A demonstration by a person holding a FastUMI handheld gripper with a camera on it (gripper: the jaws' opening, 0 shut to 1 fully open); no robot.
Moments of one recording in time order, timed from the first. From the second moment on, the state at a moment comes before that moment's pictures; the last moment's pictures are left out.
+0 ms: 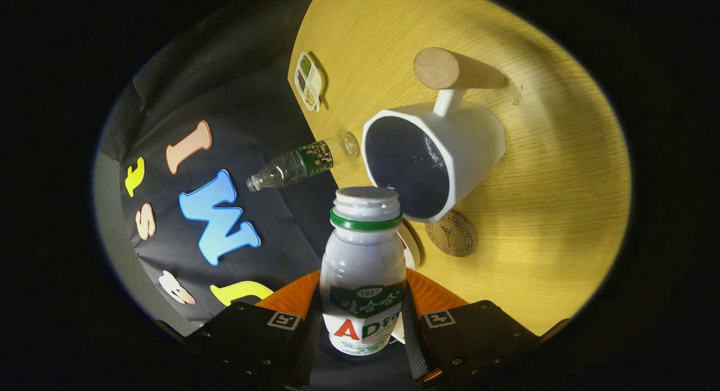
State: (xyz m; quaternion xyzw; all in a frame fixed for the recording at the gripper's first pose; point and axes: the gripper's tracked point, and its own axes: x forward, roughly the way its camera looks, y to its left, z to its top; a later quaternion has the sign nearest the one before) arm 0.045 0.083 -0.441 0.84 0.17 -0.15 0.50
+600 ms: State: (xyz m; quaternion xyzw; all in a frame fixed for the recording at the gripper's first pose) arm 0.047 0.079 -0.436 0.85 0.16 -0.15 0.47
